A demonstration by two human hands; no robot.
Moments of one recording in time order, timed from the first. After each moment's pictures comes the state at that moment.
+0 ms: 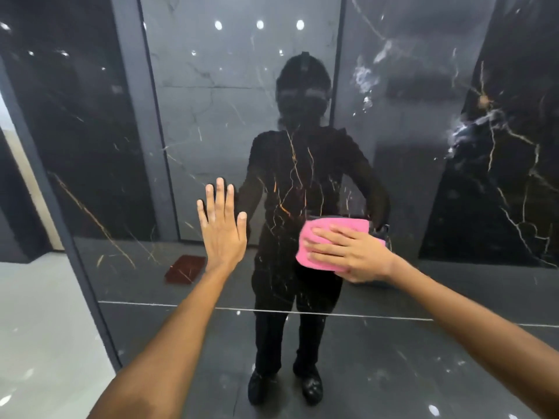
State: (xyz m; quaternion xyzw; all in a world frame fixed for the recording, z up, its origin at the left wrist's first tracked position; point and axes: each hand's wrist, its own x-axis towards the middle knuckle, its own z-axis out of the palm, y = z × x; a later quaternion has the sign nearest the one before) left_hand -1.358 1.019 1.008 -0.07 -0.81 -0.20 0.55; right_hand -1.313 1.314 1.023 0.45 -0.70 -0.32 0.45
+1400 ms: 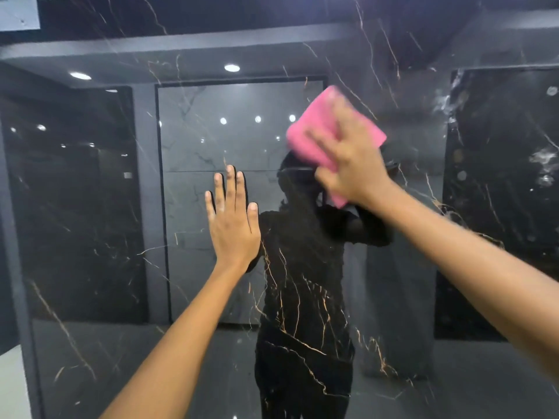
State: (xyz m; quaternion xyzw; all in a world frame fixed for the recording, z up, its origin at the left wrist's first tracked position) left_hand -1.370 1.091 1.201 -0.08 -0.76 -0.18 0.62; right_hand -1.328 1.305 1.313 0.29 -0.69 -0.05 0.66
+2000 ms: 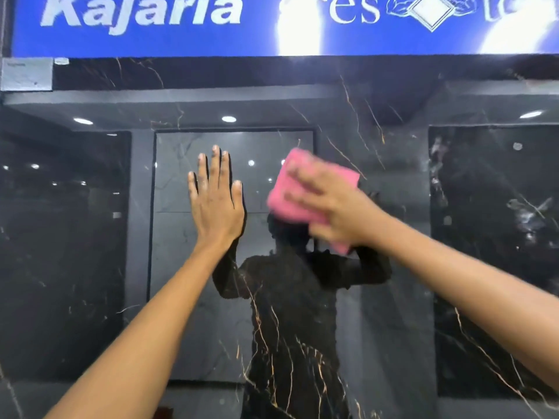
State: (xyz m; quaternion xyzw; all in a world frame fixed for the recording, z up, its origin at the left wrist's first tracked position) left_hand -1.382 1.077 1.324 -0.08 -0.73 -0.18 0.66; right_hand -1.332 1.316 1.347 0.37 -0.70 -0.21 0.58
